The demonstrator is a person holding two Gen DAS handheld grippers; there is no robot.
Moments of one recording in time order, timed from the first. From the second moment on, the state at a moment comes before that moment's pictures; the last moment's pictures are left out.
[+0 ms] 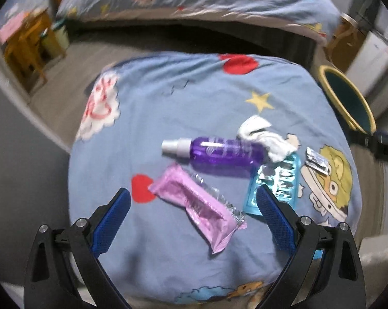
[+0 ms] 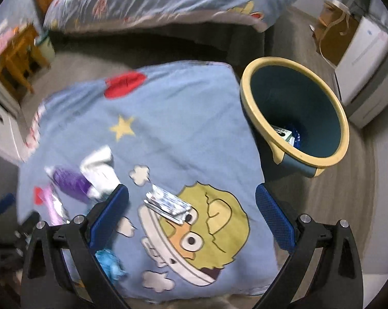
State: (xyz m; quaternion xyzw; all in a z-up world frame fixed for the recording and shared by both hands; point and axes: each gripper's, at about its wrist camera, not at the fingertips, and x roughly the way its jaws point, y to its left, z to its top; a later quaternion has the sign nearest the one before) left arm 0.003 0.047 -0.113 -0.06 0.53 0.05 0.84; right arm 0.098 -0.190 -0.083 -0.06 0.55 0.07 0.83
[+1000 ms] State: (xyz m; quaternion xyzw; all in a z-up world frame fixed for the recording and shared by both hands) left arm 0.026 0.043 -0.167 -0.04 0.61 0.04 0.79; right arm 0.130 -0.160 -0.150 -0.13 0.62 0.16 0.76
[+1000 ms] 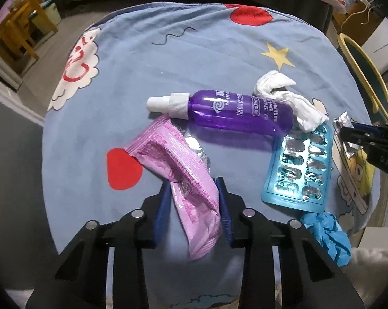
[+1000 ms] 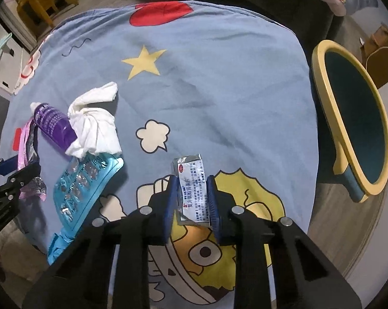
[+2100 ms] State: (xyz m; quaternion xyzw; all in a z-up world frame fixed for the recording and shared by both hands) left arm 0.025 0.011 -0.071 0.01 0.47 -0.02 0.88; right arm 0.127 -0.213 -0.032 0.00 0.49 0.13 0.86
